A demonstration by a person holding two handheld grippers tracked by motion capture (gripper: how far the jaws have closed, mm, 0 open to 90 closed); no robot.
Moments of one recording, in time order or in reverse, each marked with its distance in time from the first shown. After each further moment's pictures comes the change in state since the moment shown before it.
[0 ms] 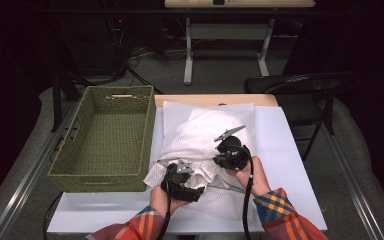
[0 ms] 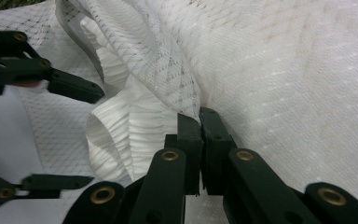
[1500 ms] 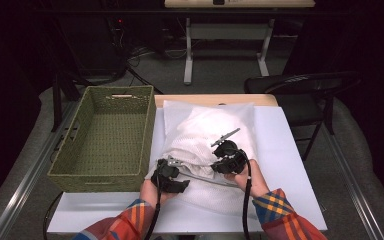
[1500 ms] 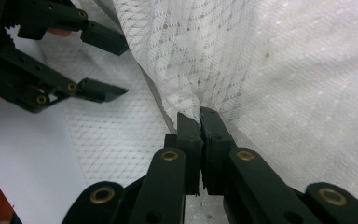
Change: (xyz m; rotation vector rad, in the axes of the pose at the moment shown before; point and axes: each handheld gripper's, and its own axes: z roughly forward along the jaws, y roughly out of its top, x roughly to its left) left arm 0.046 -0.015 0.004 0.052 0.076 -0.004; right arm 0.004 -0.006 0.012 0.093 0.066 0.001
